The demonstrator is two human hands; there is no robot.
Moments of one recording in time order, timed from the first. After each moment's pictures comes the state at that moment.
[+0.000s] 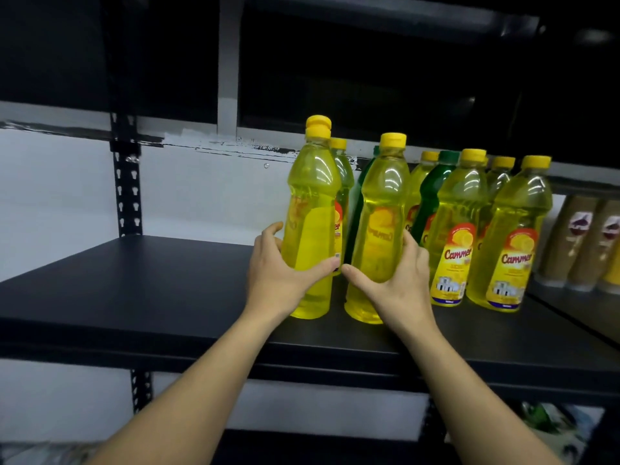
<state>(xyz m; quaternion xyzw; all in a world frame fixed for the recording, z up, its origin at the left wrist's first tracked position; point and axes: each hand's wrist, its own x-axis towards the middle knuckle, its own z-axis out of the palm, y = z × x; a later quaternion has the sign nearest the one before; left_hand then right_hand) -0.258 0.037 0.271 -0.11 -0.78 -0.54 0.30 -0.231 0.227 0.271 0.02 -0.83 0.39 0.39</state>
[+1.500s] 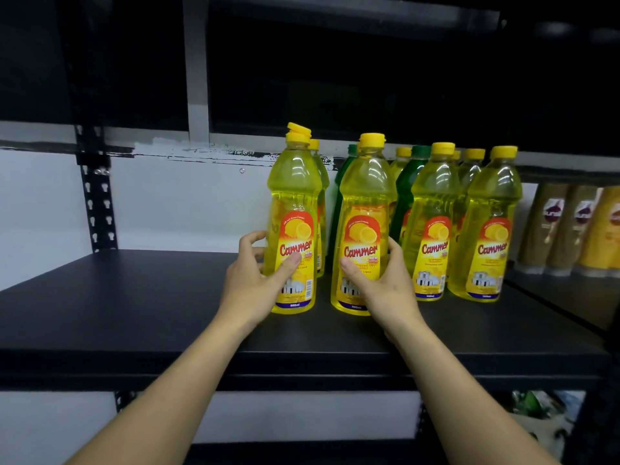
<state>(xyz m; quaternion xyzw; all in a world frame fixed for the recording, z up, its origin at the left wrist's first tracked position) -0.266 0.038 0.272 -0.14 -0.76 -0.59 0.24 -0.239 0.242 0.266 0.00 -0.78 0.55 0.31</state>
